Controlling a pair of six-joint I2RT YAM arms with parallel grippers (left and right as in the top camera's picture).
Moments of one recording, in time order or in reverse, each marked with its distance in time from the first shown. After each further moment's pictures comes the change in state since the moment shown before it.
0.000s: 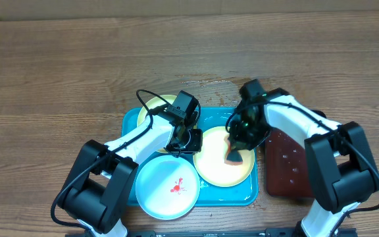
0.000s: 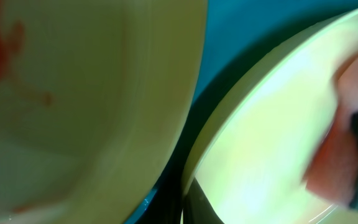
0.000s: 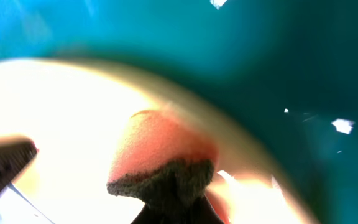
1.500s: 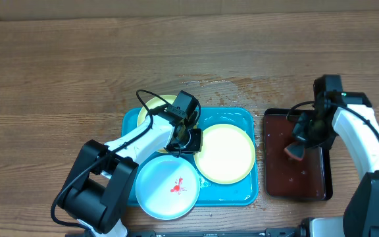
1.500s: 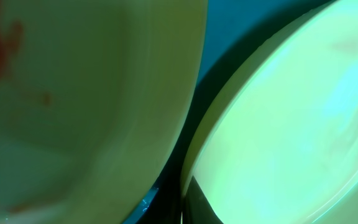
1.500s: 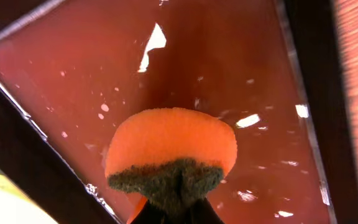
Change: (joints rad) left arm -0.001 0.000 0.000 0.003 0.003 -0.011; right arm -0.442 -0.298 -0.084 -0.147 0.380 0.072
